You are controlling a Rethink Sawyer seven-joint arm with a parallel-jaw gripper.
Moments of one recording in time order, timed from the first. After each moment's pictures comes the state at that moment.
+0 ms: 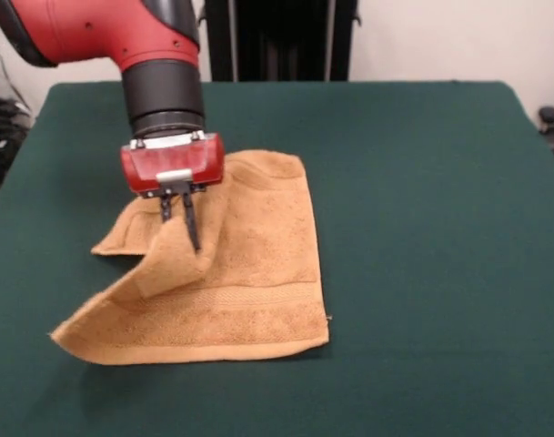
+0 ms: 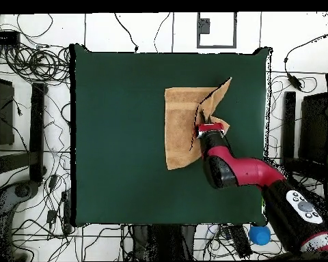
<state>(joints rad) -0.87 -0.34 0.50 1.70 -0.80 -0.35 1.71</state>
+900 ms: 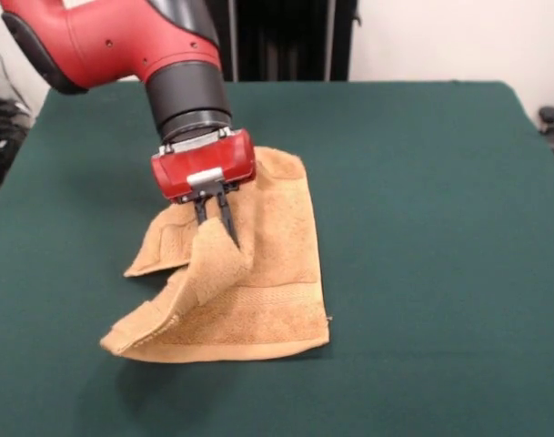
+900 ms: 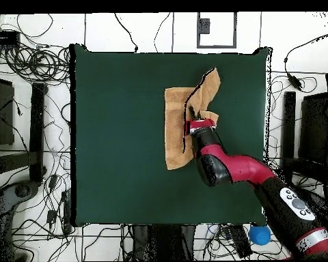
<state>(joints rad) -0.98 -0.24 0.67 1.73 -0.85 -0.36 1.71</state>
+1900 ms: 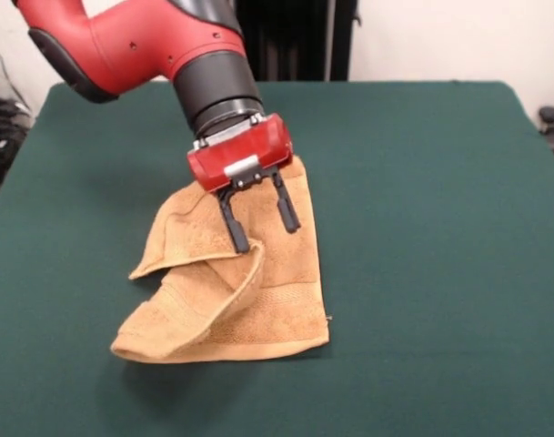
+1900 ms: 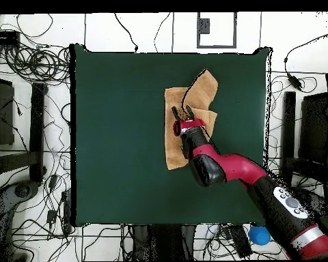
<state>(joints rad) -1.04 -0.18 0.80 1.78 -0.84 -0.28 1.71</state>
